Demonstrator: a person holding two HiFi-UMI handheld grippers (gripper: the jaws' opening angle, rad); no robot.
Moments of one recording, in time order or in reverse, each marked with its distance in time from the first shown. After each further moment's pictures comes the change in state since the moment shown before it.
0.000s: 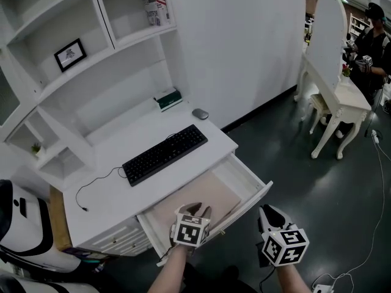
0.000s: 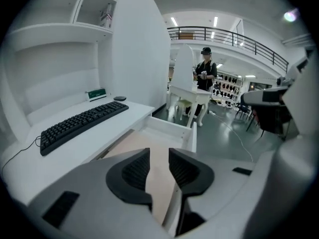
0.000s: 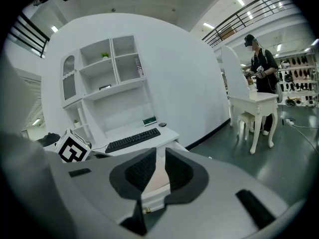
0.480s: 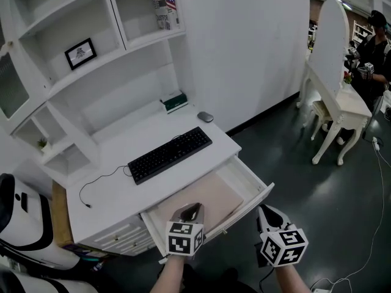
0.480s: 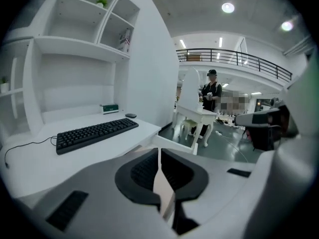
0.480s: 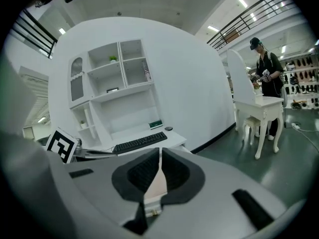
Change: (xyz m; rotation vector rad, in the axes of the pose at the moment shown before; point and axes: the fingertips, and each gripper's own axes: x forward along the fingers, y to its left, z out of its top) left arm -0.066 0.010 0.024 -0.101 -0.225 0.059; right arm -0.009 0.028 0.013 -0.036 -0.037 0.052
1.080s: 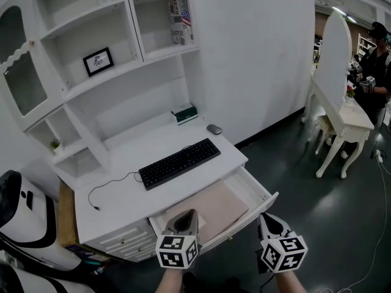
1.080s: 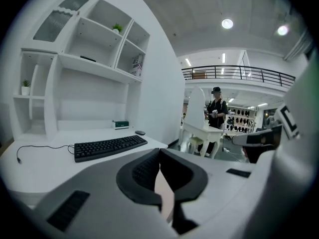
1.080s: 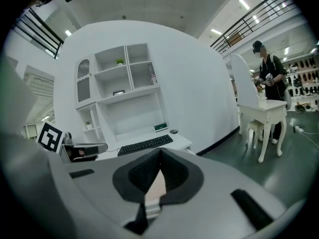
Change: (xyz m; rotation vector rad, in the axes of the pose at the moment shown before) left arm -0.075 0.018 0.031 -0.054 -0.208 0.073; right arm -0.018 0.029 0.005 -0.025 -0.033 0.034
